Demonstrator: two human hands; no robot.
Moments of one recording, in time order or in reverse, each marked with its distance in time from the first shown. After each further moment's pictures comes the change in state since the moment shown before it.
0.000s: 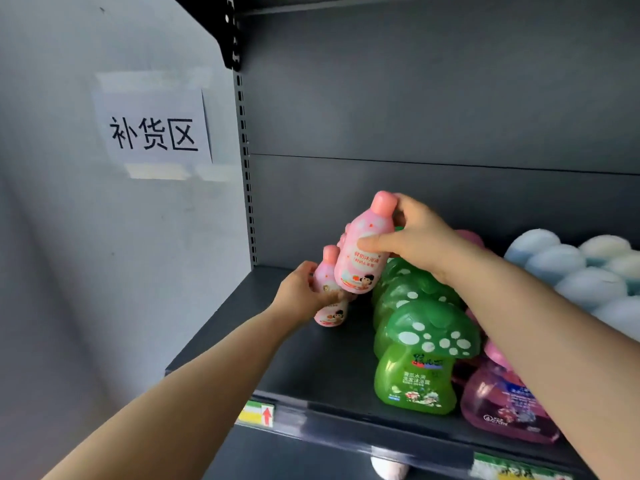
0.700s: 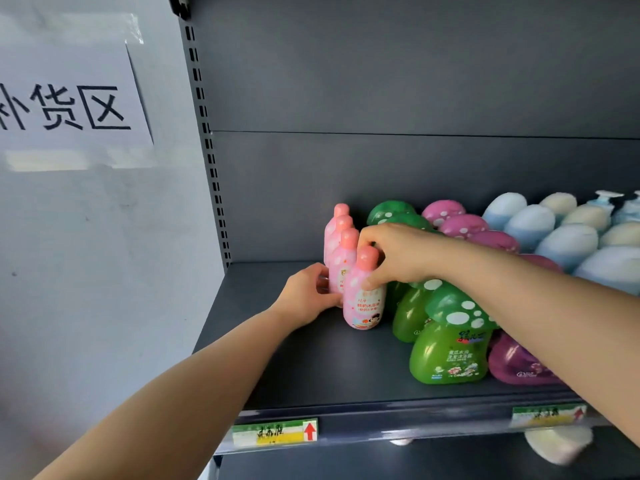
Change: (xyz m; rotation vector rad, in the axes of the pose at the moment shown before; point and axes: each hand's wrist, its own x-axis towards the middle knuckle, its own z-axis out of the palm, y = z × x) left_hand 0.038 -0.047 0.000 0.014 -0.339 0.213; right_hand 0.005 0.002 0.049 -0.919 -0.270 0.164
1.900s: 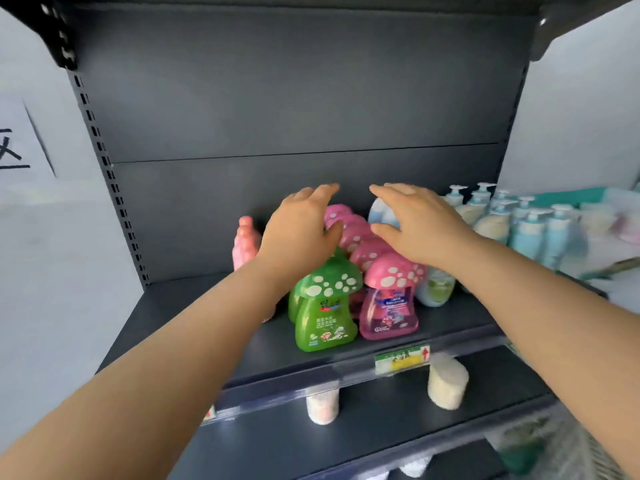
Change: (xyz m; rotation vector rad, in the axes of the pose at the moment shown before) left_hand -0.049 0.225 0.050 0.490 0.281 0.532; right_hand -0.166 0.090 -0.056 -0.280 0.534 0.198
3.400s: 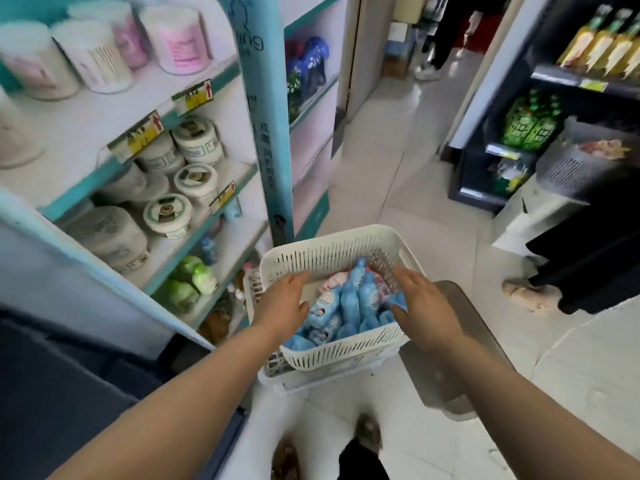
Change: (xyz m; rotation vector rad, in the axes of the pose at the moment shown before) left_hand -0.037 0.551 0.665 -0.363 -1.103 0.395; right_hand -0.533 0.621 0.104 0.026 -0.416 1.229
